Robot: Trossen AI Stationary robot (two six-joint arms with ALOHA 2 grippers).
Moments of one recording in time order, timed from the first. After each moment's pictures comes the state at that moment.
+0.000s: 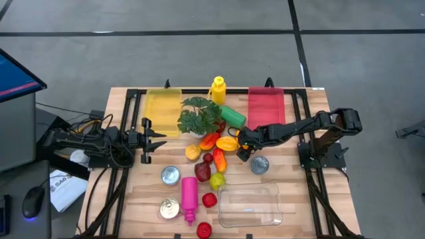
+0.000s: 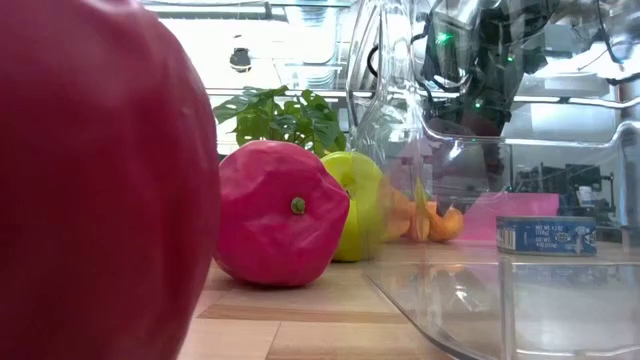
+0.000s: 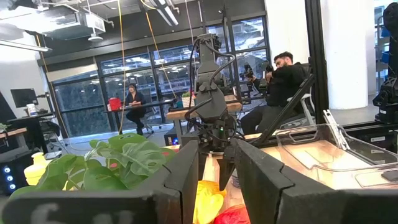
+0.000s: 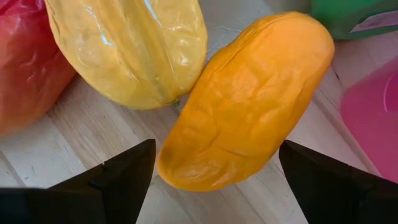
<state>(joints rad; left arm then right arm) -0.06 0.21 0.01 0.43 -0.13 0.20 -0.01 1.57 0.83 -0.46 0.20 0.62</state>
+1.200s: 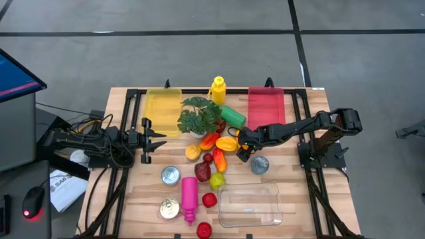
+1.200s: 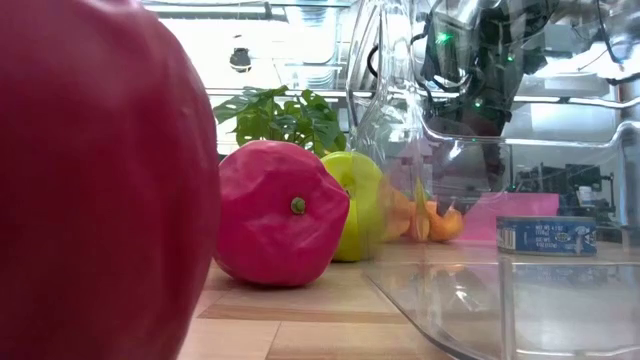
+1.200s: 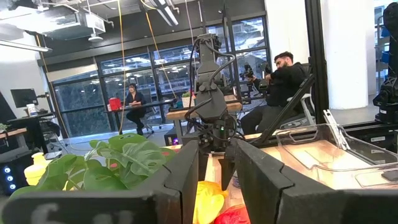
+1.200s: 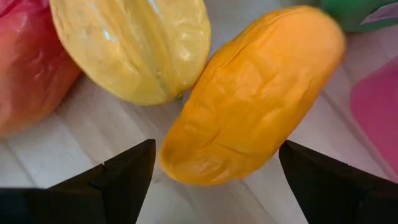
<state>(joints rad) -0.06 0.21 0.01 0.43 -0.13 0.20 -0.01 1.57 0.83 -0.46 0.16 0.64</state>
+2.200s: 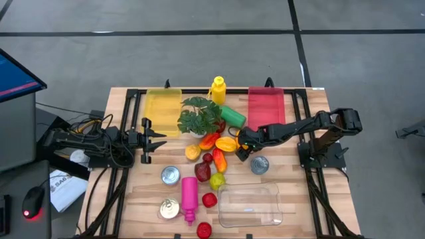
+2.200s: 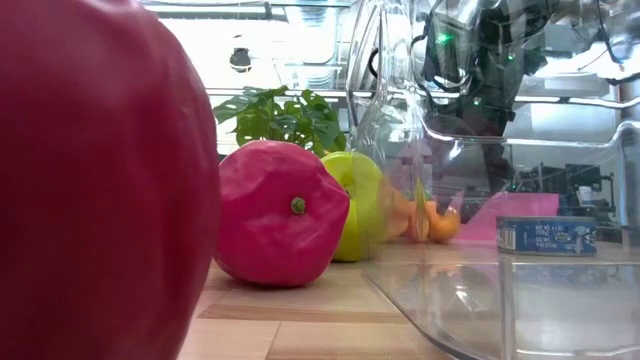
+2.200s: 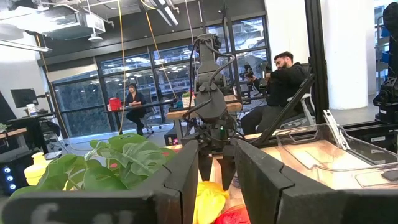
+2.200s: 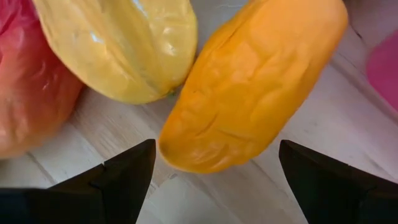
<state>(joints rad) -0.06 0.21 0.01 0.43 -0.13 0.20 -0.01 1.57 0.83 -0.47 0.13 0.81</state>
